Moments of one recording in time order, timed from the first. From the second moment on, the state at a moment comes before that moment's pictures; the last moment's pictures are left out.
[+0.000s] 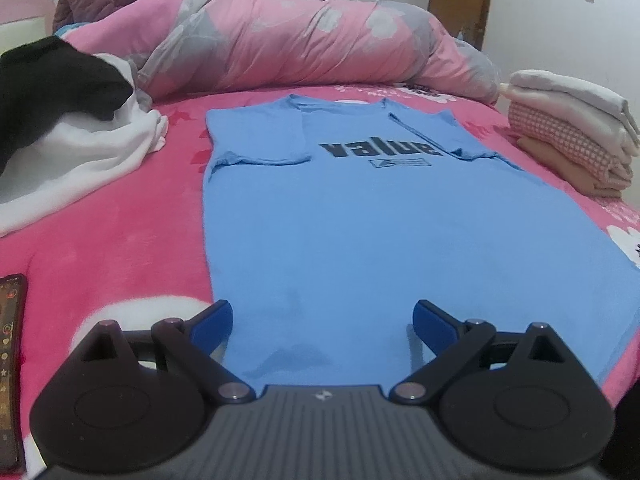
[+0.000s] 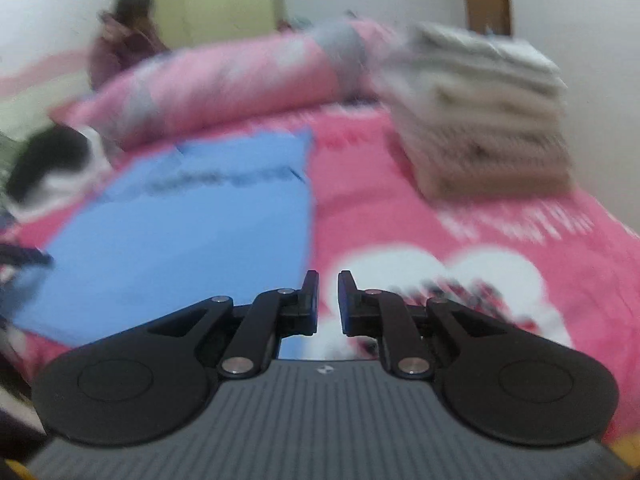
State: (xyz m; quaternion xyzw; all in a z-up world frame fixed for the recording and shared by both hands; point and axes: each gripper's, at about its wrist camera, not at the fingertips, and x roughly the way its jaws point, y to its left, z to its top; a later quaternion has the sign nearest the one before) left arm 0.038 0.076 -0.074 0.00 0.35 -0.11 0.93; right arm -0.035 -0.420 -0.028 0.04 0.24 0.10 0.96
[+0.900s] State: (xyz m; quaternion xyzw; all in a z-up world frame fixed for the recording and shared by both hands) left arm -0.026 0.067 -0.059 -0.03 0.38 -0.06 0.92; right arm -0.066 -0.328 -0.052 0.18 0.25 0.12 0.94
